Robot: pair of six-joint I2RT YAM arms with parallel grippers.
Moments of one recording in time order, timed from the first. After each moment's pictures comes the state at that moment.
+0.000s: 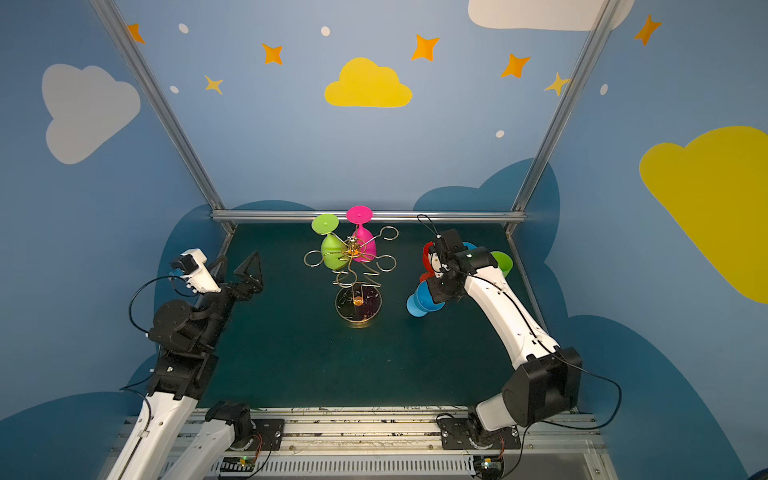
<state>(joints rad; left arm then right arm) -0.11 0.62 0.69 0.08 0.00 -0.35 0.37 1.50 1.44 -1.17 0.07 0.02</state>
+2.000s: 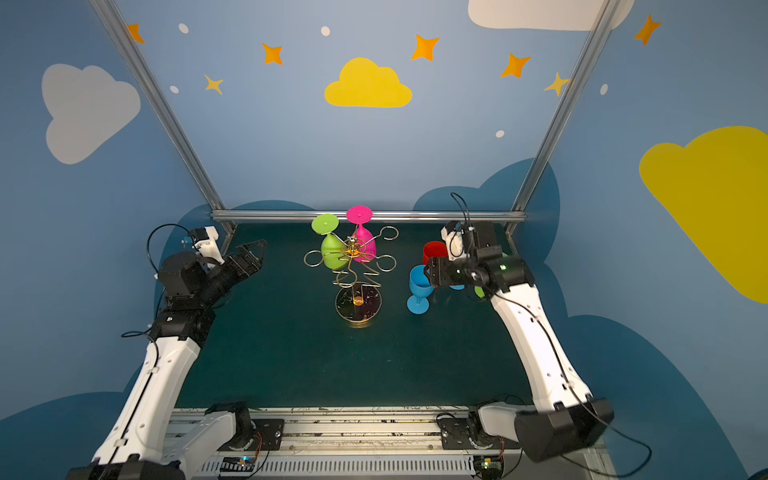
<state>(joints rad) 0.10 1.01 0.94 -0.16 0.43 -0.64 0.29 1.19 1.35 -0.93 -0.23 0.16</state>
